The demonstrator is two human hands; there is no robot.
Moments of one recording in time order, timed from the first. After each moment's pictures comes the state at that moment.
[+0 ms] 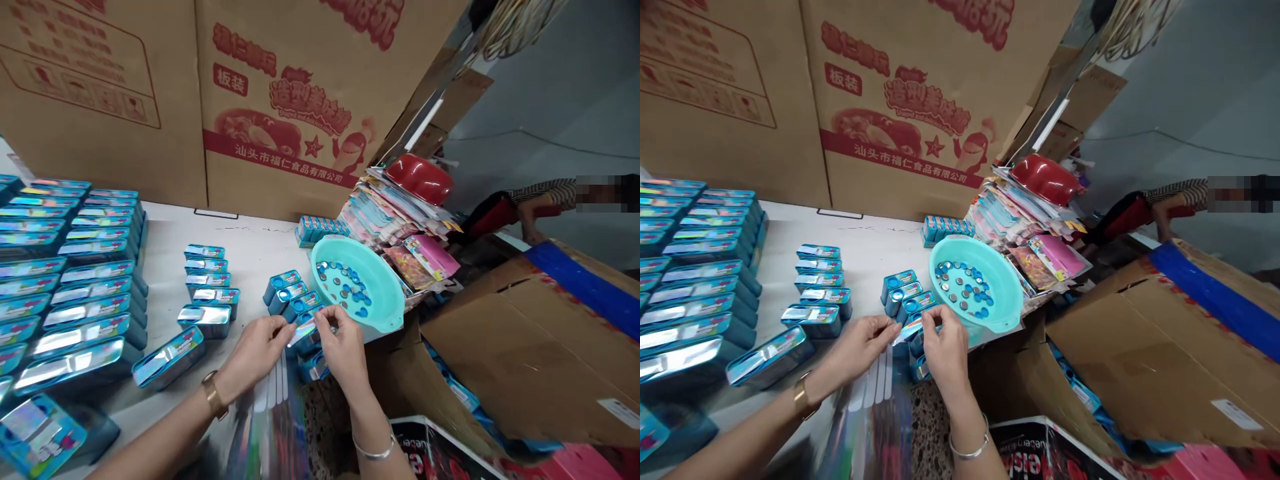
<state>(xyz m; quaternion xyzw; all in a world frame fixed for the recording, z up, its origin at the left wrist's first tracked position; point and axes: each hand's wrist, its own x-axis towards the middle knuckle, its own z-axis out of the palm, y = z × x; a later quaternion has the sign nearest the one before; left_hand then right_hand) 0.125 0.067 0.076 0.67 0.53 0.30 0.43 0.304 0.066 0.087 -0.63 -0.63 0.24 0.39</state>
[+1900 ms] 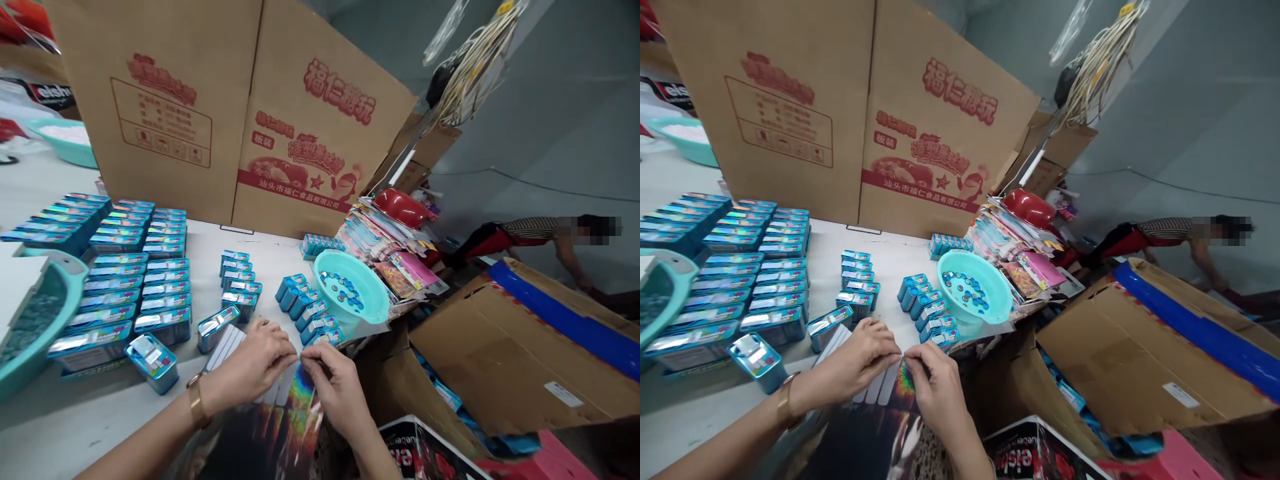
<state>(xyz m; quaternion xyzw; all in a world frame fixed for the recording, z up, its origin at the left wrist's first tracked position) 0.072 -0.031 0.136 0.86 0.37 0.25 0.25 0.277 -0.059 0.128 -0.47 -0.77 0.26 0.35</state>
